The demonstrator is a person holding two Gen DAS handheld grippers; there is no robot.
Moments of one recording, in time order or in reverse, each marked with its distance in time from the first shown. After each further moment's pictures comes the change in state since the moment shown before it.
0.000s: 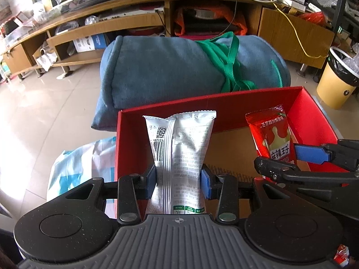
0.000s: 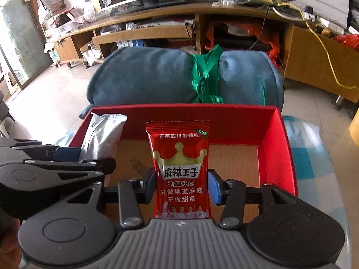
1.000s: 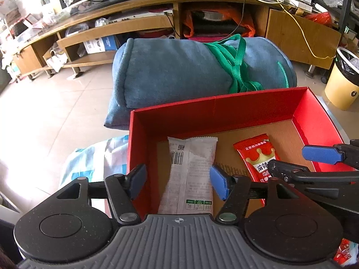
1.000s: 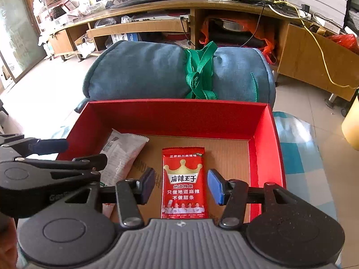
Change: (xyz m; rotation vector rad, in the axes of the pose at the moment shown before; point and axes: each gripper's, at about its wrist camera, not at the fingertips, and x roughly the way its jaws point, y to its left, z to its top) left arm -0.012 0.000 -0.002 -0.002 -0.011 0.058; right arm -0.009 0.001 0.002 -0.014 0.035 -0.044
